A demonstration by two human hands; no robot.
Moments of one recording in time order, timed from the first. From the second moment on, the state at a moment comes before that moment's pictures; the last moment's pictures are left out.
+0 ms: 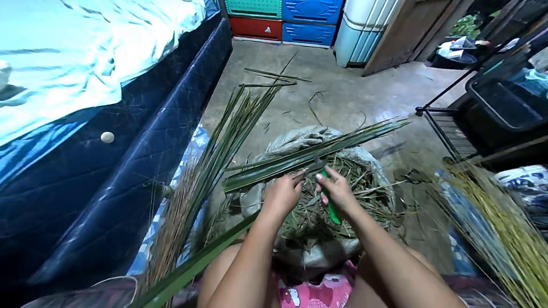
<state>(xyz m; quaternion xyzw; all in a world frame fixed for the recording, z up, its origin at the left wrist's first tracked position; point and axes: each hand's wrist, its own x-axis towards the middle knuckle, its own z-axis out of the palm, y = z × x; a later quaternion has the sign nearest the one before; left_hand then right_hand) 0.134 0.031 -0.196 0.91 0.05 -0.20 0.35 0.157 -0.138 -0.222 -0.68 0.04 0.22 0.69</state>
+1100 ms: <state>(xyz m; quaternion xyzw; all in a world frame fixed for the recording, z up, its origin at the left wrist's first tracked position) 0.132 0.020 -0.191 0.93 0.10 -0.17 0.31 0.147 -0.143 -0.216 -0.62 0.00 0.35 0.71</state>
